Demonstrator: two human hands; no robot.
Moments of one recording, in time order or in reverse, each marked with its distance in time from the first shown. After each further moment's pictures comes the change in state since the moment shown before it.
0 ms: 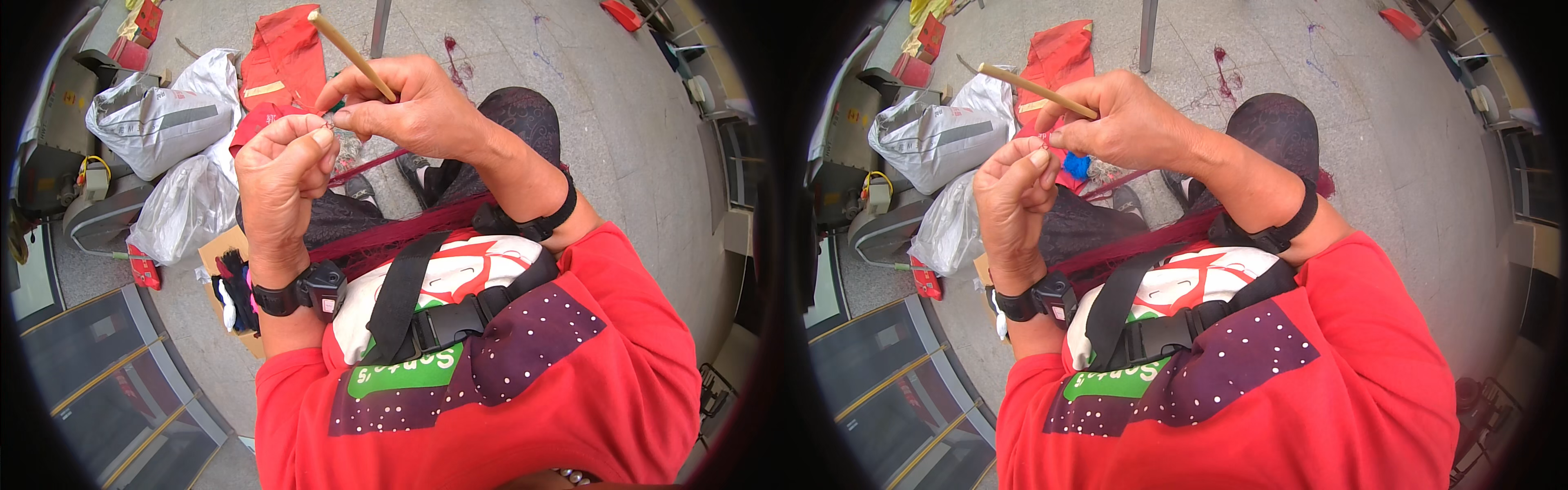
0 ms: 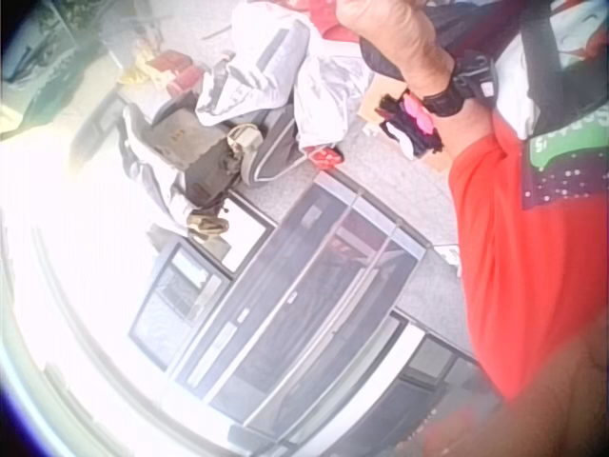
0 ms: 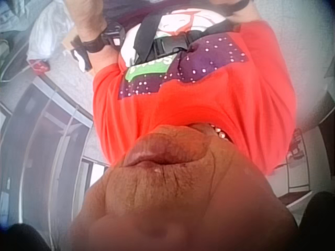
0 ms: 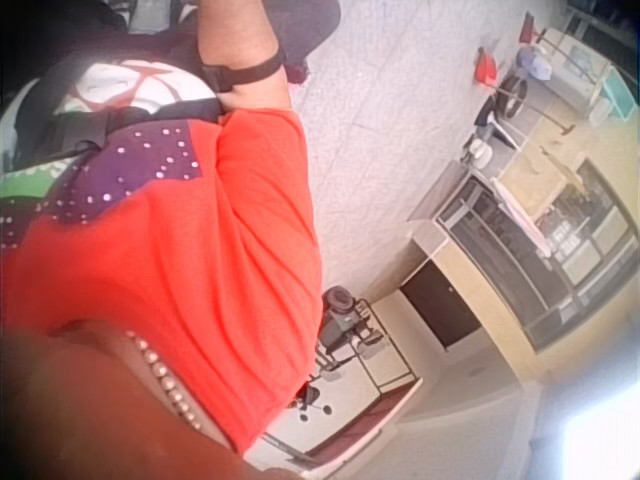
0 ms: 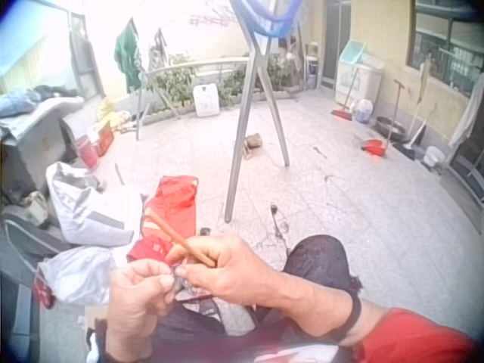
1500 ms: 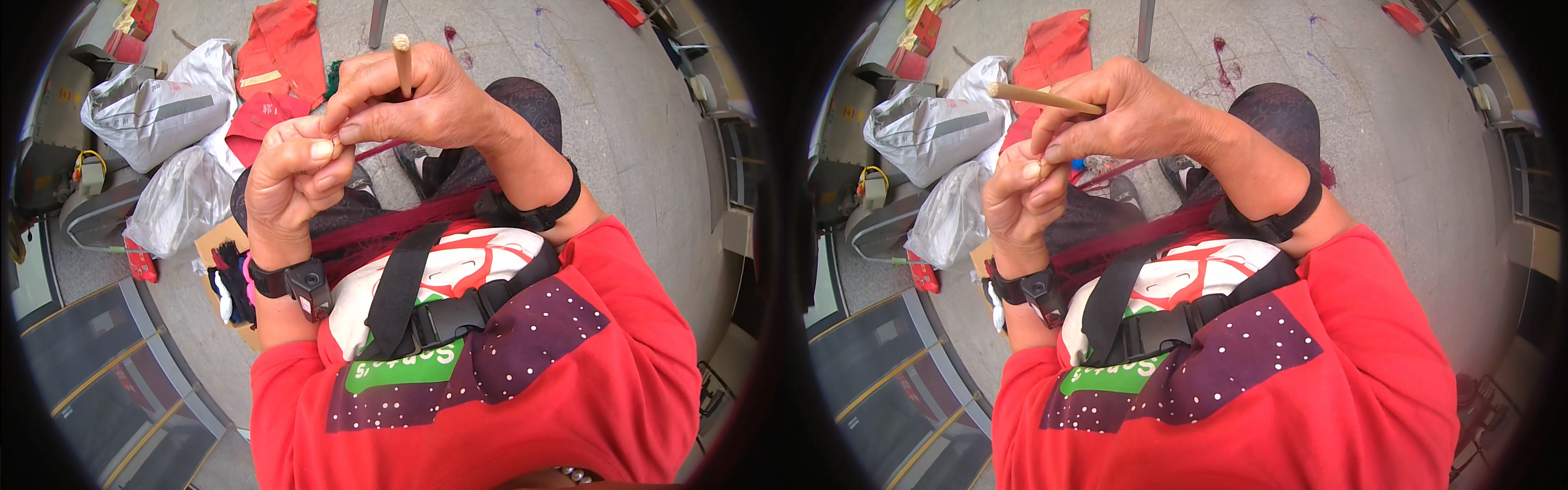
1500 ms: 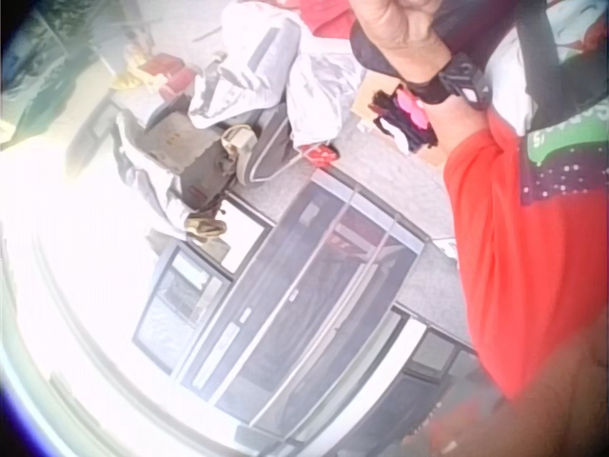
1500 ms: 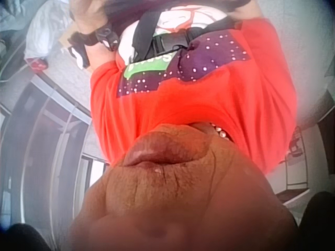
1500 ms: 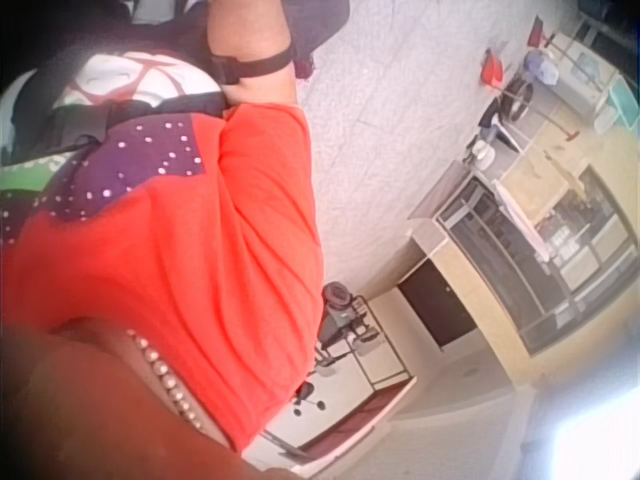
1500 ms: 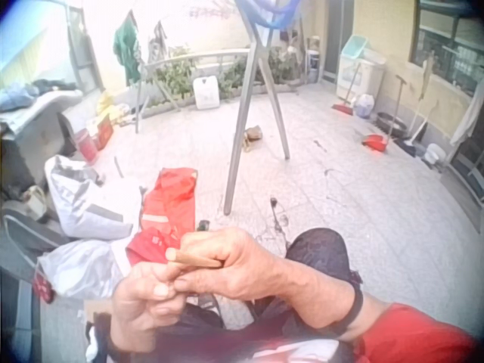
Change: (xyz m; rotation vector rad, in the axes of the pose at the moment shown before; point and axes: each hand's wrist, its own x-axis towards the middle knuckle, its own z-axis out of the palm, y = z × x) left_hand 0.014 -0.016 -0.021 -0.427 -0.525 -0.298; right_hand -0.002 0.003 -0.010 -0.024 -0.179 -0.269
